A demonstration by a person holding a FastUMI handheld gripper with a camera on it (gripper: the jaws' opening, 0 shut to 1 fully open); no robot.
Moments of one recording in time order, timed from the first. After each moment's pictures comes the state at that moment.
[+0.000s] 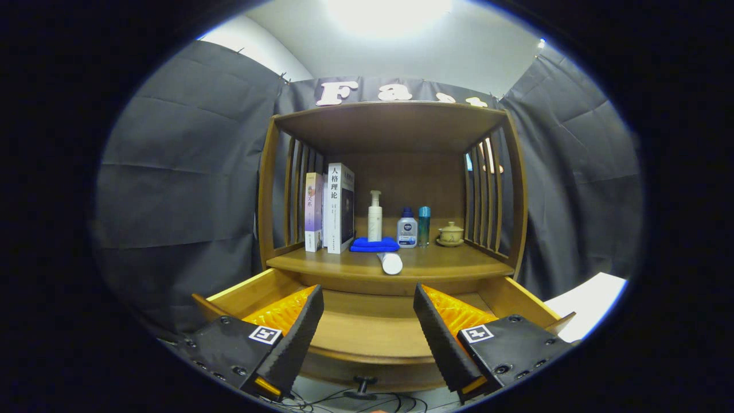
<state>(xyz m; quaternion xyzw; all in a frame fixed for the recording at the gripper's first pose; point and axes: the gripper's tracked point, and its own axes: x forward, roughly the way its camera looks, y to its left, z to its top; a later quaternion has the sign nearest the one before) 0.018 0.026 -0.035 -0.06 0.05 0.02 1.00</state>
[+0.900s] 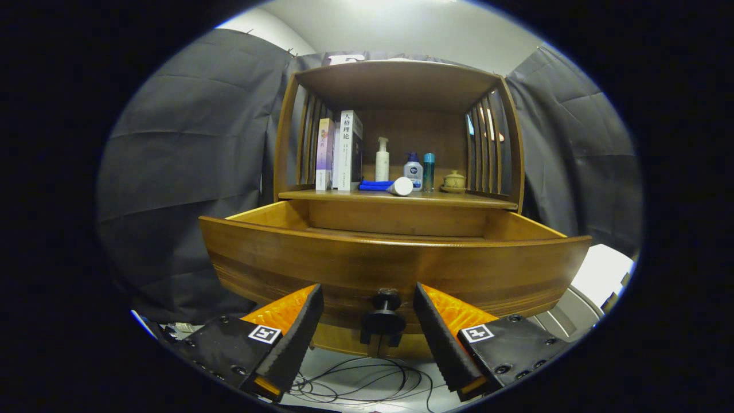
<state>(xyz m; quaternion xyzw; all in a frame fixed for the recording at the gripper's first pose) -0.025 0.034 -0.153 -0.07 0.13 0.01 0.99</state>
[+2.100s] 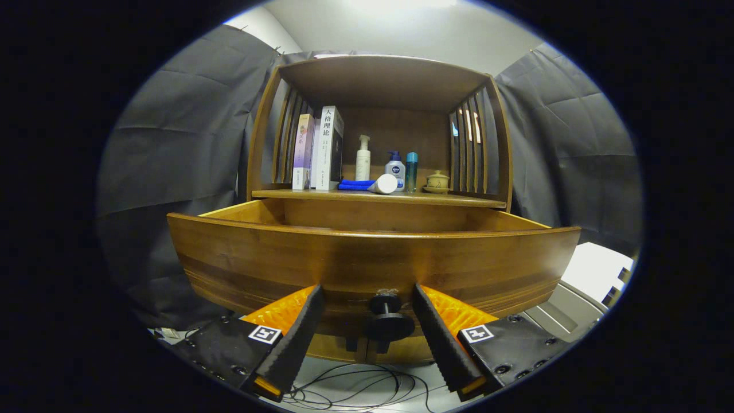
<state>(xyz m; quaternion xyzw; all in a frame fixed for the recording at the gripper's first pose) 0.007 0.023 -0.156 -0.07 0.11 -0.05 0.99</state>
